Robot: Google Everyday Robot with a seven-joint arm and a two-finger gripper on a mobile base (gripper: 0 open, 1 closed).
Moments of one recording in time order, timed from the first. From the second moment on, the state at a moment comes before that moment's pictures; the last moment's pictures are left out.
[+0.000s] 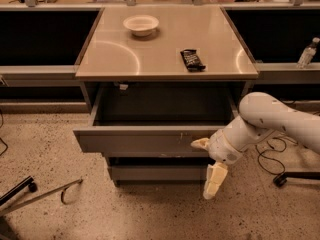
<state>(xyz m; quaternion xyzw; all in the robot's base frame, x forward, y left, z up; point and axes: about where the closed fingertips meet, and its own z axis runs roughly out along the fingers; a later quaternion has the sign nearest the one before) 0.470 -0.124 0.620 -0.67 0.67 0.27 0.17</state>
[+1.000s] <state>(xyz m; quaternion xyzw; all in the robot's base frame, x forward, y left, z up) 0.558 -0.149 0.630 -0.67 0.69 0.19 0.21</state>
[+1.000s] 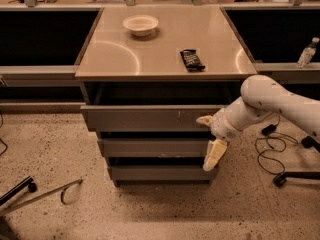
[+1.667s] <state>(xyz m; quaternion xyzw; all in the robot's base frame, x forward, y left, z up) 0.578 -0.153 0.626 -0.66 0.69 0.19 0.21</state>
